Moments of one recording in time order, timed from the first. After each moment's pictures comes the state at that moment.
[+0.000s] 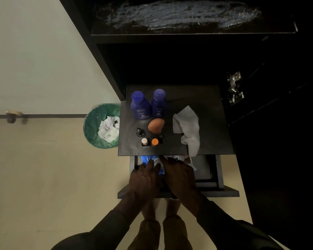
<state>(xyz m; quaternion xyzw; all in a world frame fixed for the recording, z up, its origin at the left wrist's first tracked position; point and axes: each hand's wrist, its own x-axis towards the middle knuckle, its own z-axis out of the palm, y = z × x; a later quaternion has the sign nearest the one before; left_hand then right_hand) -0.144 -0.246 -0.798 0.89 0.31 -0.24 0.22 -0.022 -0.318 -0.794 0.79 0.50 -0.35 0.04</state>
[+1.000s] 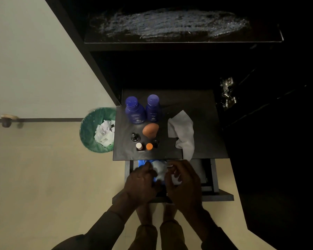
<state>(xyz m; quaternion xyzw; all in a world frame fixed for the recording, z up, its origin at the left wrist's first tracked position) -0.144 -0.238 -0.802 0.87 0.33 -0.12 0.35 -0.026 -0.344 -0.763 0.82 0.38 -0.18 -0.40</state>
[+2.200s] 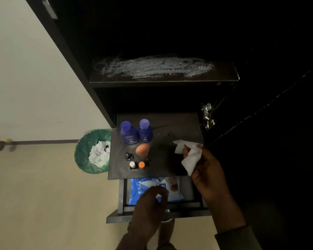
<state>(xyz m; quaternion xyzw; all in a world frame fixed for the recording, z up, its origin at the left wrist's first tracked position) -0.109 -0.287 -0.717 0.74 0.44 -0.02 0.51 0.071 -0.319 -0.659 0.49 -0.20 -0.46 -0.71</state>
